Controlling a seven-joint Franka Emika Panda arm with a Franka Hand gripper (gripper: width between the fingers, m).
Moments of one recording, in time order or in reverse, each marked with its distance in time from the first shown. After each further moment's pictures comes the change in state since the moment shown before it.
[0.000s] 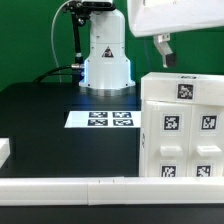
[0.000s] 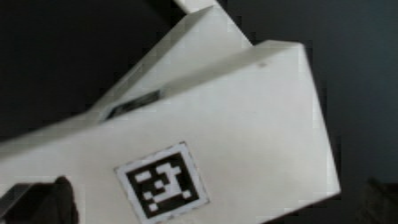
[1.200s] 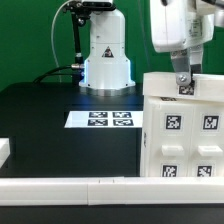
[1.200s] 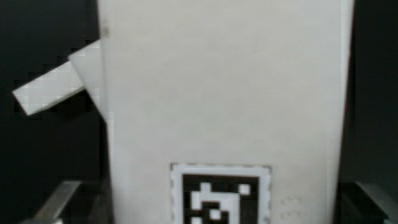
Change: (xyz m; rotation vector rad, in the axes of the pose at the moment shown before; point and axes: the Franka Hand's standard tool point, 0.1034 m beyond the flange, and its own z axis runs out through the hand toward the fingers) arm -0.001 0.017 0.017 0.042 0.030 1.380
